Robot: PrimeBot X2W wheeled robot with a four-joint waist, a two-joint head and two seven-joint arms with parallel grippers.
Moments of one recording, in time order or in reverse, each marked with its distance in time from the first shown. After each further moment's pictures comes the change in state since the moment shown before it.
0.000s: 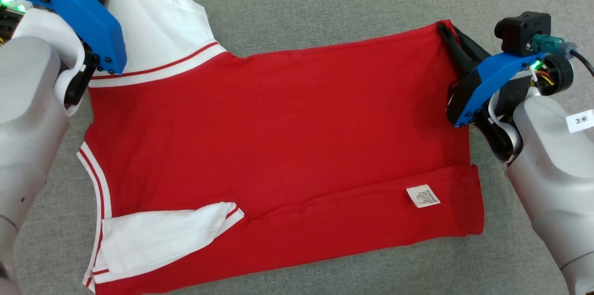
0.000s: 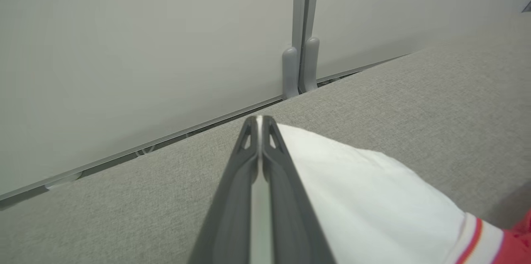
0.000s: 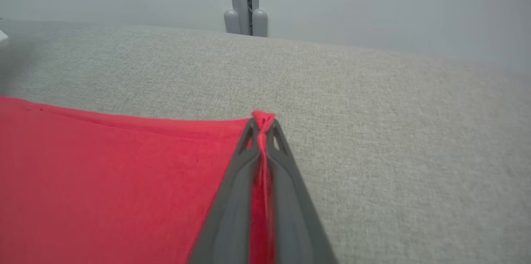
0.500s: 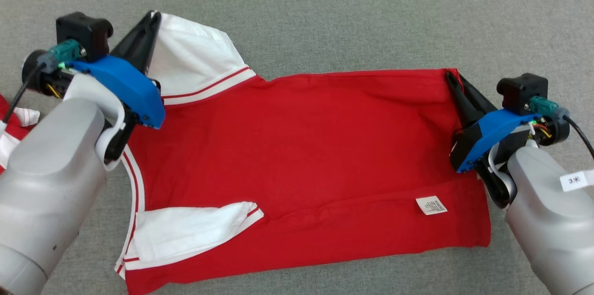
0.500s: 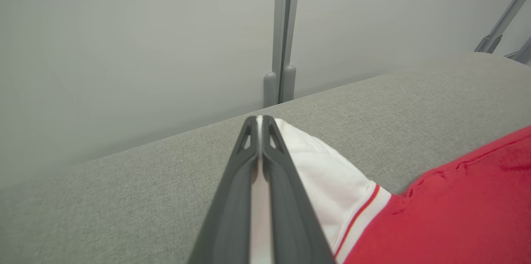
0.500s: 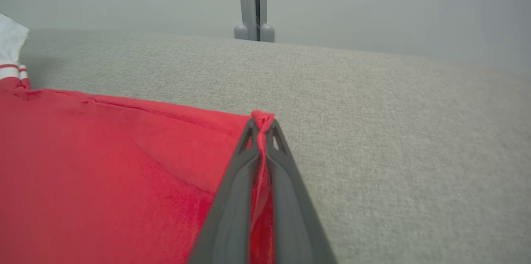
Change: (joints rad) left arm 0.178 -0.010 -0.012 -0.116 -0.073 0.000 -0.165; right arm 0.123 -0.002 0.021 0.087 -0.007 0.000 -0.191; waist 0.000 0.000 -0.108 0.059
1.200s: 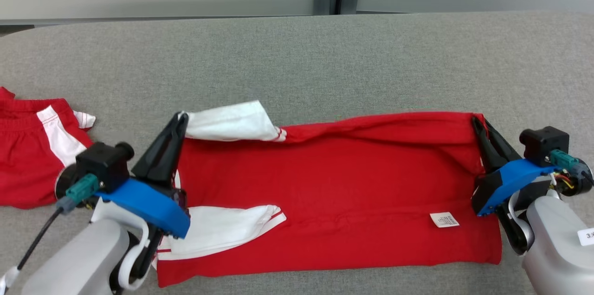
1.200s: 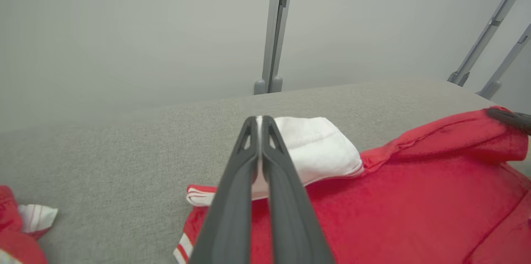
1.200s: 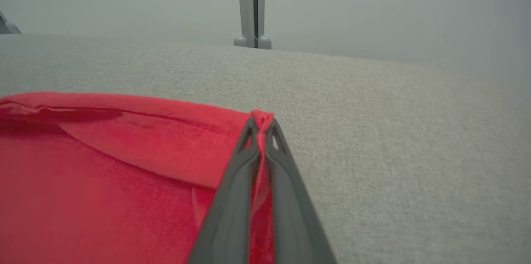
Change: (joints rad) left arm 0.497 0.156 0.201 -0.631 0.083 0.218 -0.012; right arm 0.208 -0.010 -0.170 -0.087 -0.126 0.000 -0.029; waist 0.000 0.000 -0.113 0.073
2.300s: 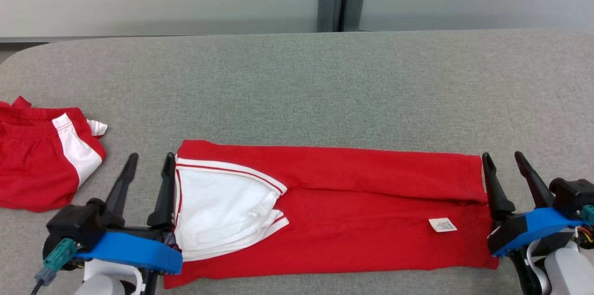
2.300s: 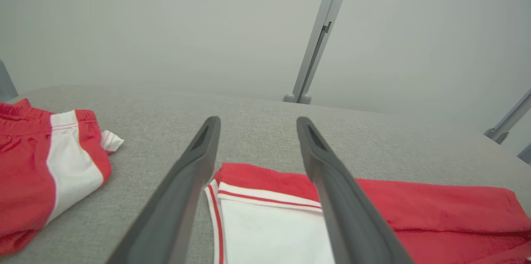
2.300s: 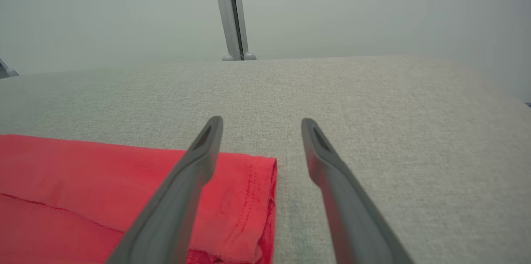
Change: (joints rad) left arm 0.373 -0.102 0.287 -0.172 0.090 0.075 0.000; right arm 0.285 0.052 -0.214 -0.264 -0.026 0.000 -0.001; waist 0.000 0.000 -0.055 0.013
